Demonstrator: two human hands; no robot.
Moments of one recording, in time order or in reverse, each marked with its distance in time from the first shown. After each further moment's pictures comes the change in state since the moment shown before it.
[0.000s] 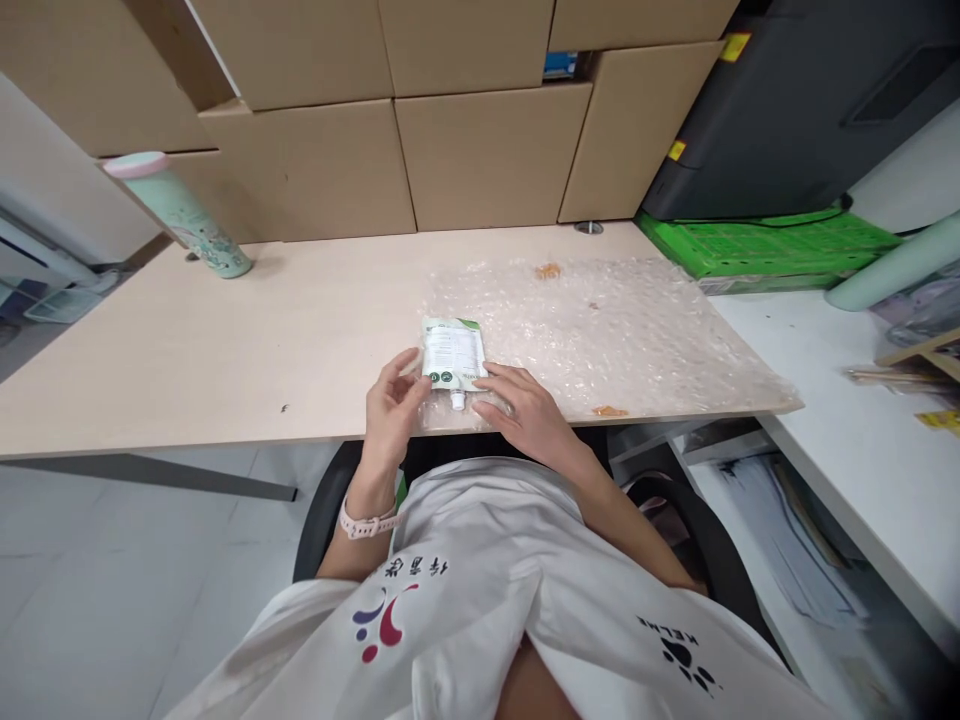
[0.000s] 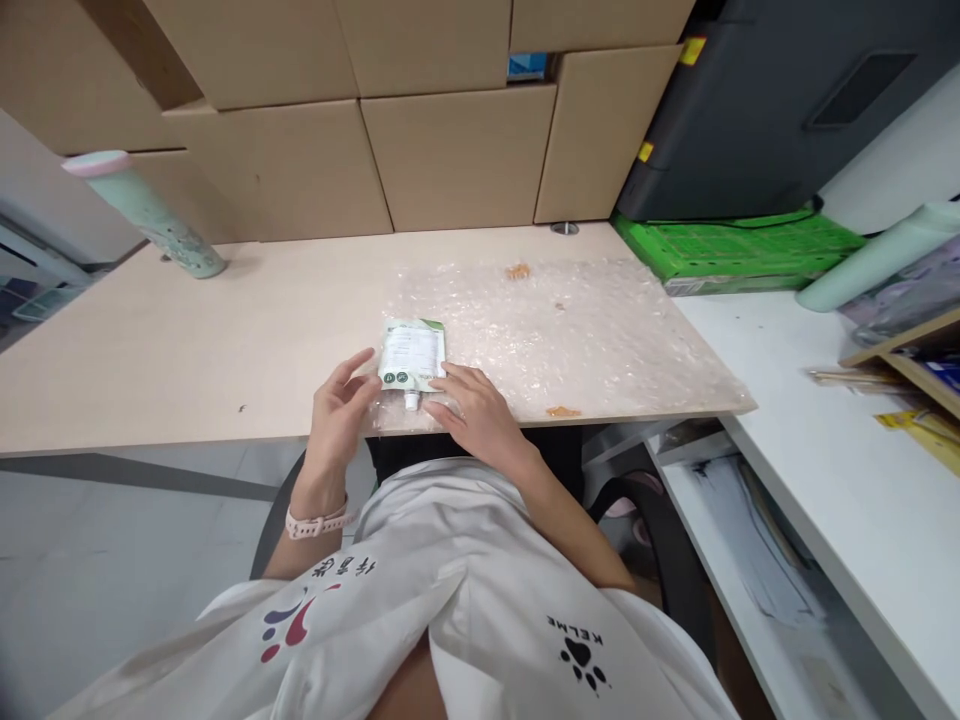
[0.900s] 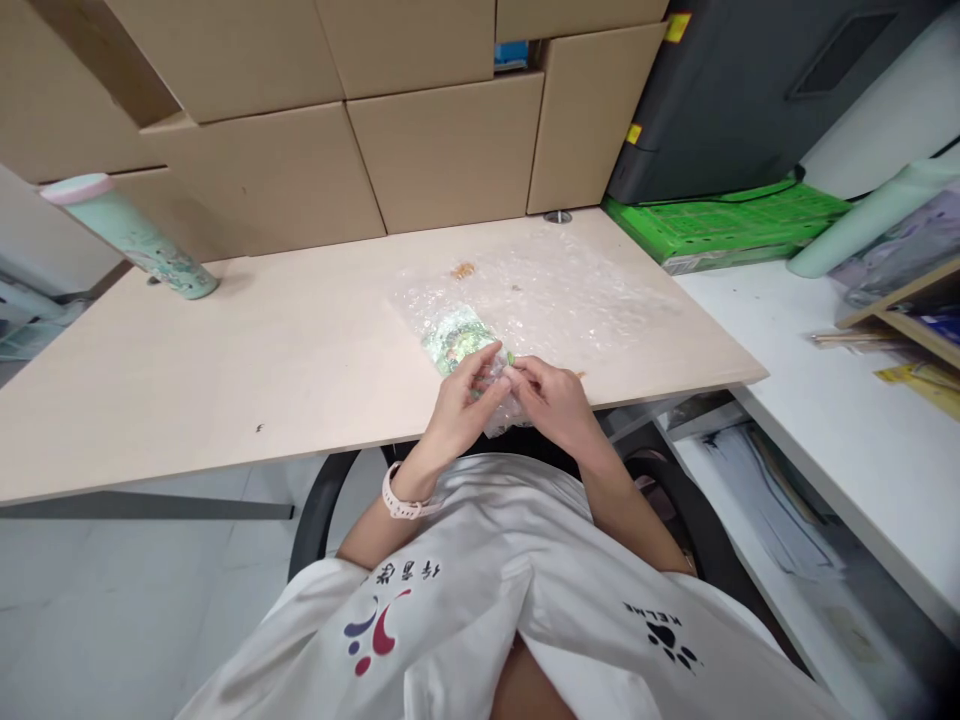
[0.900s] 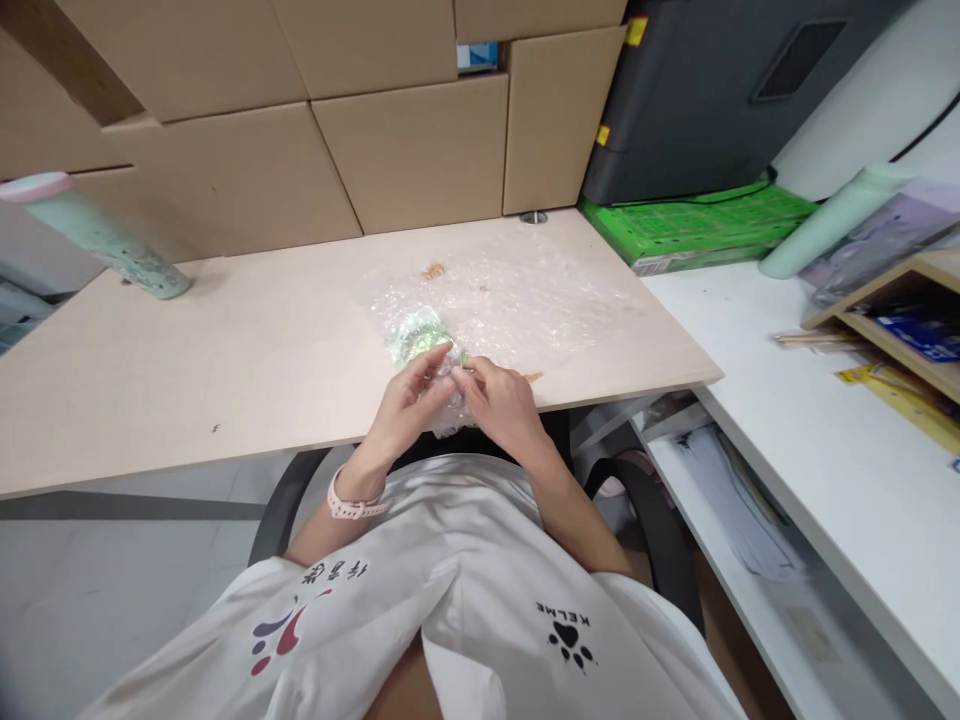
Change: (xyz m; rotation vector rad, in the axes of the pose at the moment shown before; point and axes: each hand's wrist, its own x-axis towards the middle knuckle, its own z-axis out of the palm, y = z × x) left_hand -0.007 0.014 0.088 0.134 -0.477 0.207; right_hand -0.012 0.006 -0.041 0.041 0.136 0.346
